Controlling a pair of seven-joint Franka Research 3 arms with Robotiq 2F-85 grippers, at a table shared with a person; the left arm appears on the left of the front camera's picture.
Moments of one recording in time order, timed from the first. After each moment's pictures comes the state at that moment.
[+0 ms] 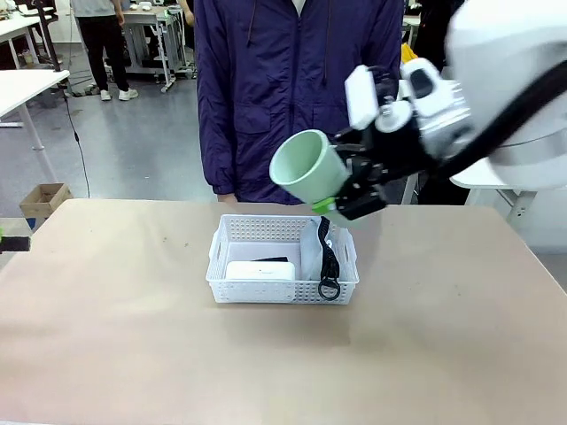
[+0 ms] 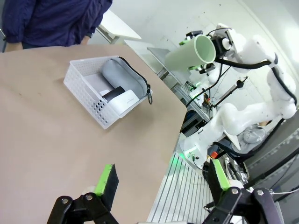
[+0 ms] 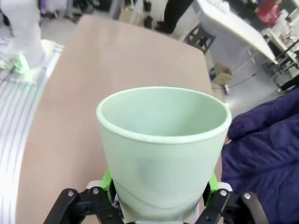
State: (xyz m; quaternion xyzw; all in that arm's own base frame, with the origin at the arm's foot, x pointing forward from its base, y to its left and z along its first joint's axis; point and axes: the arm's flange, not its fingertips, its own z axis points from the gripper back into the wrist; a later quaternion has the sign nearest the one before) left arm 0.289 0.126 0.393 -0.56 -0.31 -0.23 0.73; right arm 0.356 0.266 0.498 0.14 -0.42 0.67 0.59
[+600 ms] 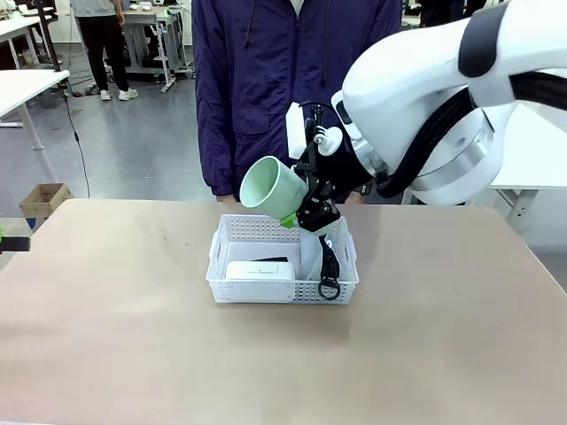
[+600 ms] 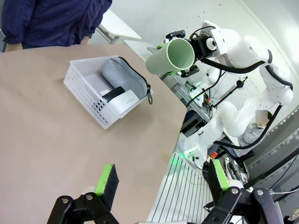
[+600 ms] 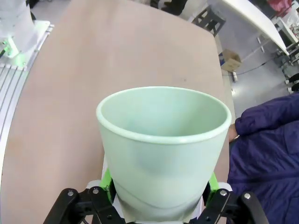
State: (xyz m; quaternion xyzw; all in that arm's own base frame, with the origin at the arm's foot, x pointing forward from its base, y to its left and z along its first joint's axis) left arm 0.289 0.126 0.393 -0.56 -0.31 -0.23 0.73; right arm 0.383 0.305 0.467 0.12 -0.38 0.69 0.60
